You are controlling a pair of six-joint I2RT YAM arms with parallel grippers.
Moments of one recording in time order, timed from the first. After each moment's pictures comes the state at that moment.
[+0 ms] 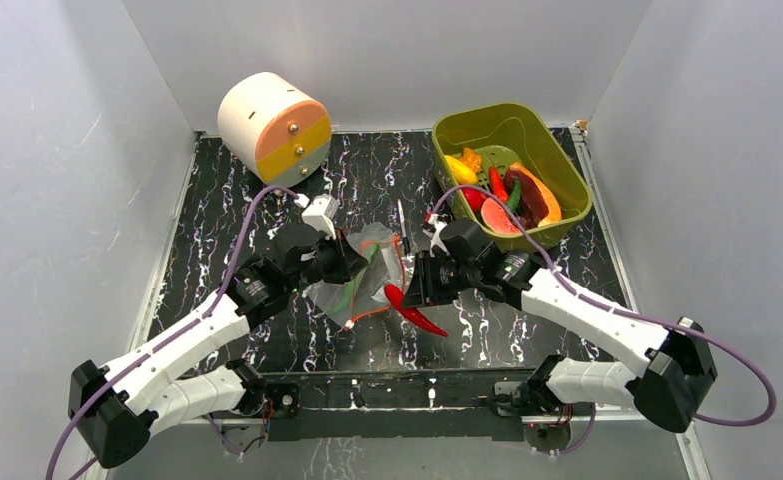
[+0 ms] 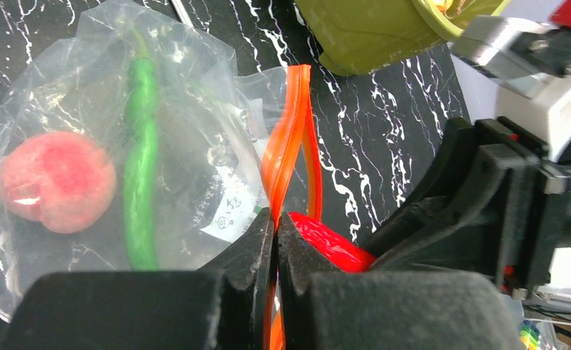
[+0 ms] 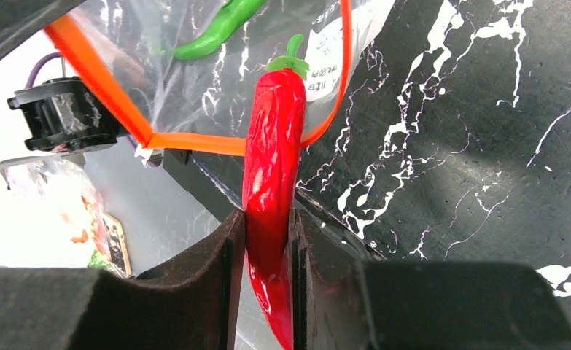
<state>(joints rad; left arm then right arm) -0.76 0.98 0.78 -0.30 -0.02 -0.63 0.79 1.15 0.89 -0.50 -0.35 0.69</state>
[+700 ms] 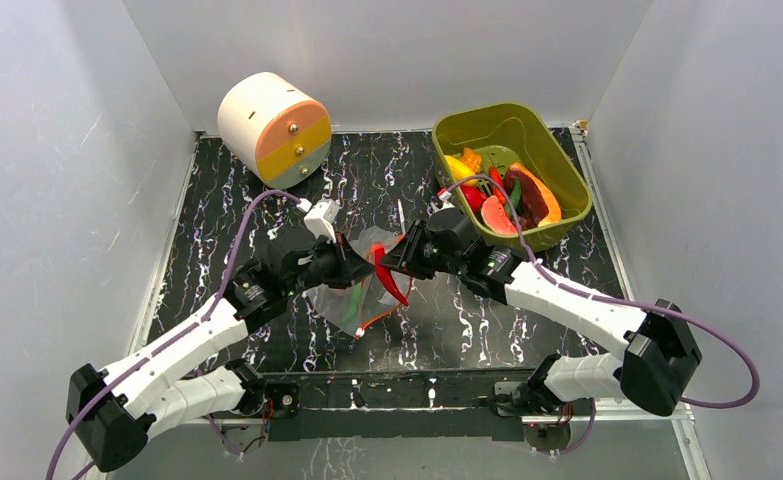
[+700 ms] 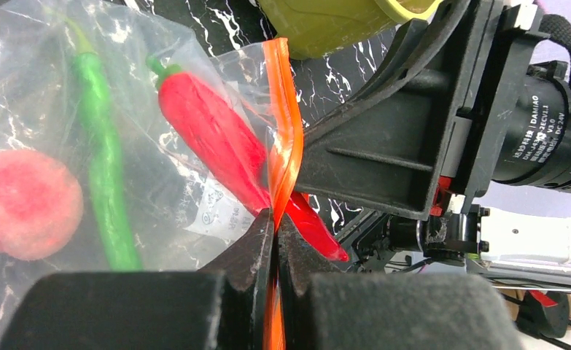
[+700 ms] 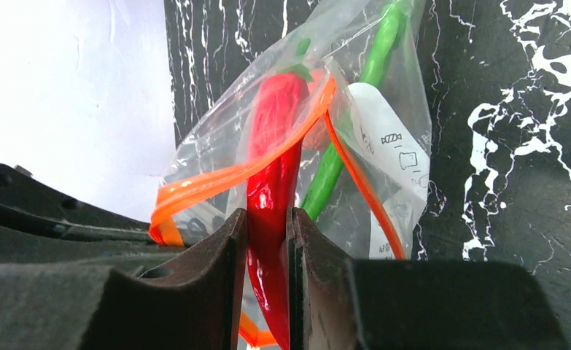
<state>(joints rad) -0.76 0.95 0.75 -0.24 0.10 -0.70 0.82 1.26 0.92 -0.20 -0.08 1.07</state>
